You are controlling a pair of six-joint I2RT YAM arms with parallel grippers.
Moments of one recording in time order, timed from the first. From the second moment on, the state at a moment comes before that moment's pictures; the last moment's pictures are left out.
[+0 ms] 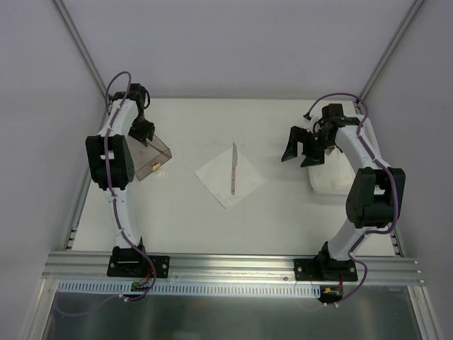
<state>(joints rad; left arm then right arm) 0.05 2.17 1.93 -1.10 -0.21 -1.00 0.04 1.73 1.40 -0.92 -0.49 0.09</state>
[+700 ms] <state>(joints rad) 0.10 2.40 2.09 -1.07 -0.19 -1.01 -0.02 1.73 1.39 -0.93 -0.50 0.09</state>
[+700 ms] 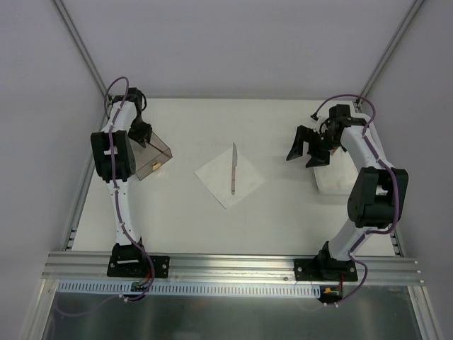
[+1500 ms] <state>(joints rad) 0.10 2.19 1.95 -1.03 -0.14 -0.81 0.00 1.73 1.39 -0.93 -0.53 0.09</state>
